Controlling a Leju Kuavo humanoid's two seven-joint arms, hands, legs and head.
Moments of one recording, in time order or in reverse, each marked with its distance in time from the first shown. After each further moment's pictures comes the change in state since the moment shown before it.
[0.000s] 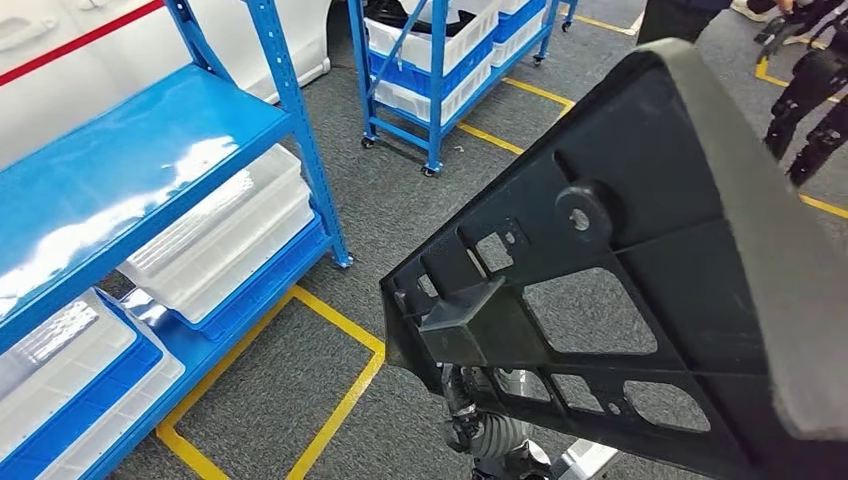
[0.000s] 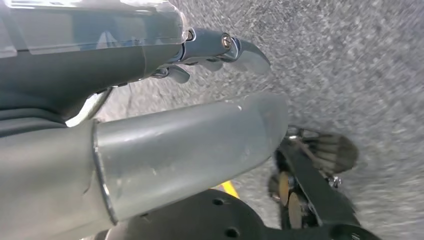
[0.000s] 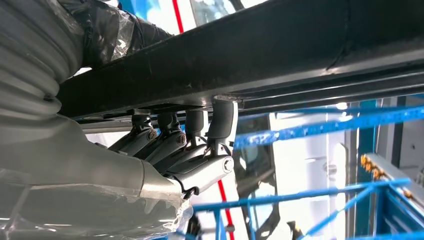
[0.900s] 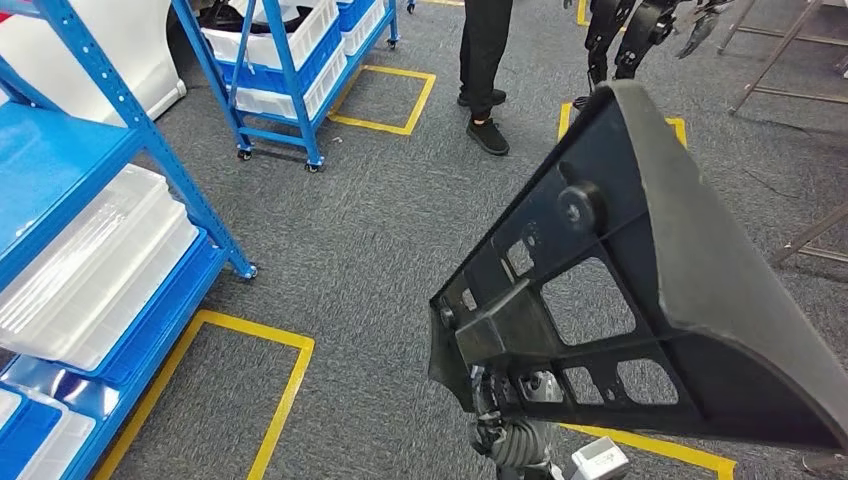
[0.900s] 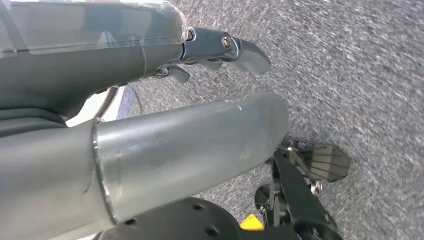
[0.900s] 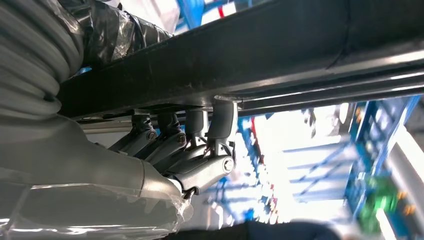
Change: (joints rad) left arm 0.005 0.007 0.033 0.000 -0.022 0.025 -0.021; right arm 0.098 -0.005 -0.058 0.031 -0.028 -0.128 -0.030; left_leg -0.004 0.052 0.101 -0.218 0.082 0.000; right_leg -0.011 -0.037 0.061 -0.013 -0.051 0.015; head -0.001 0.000
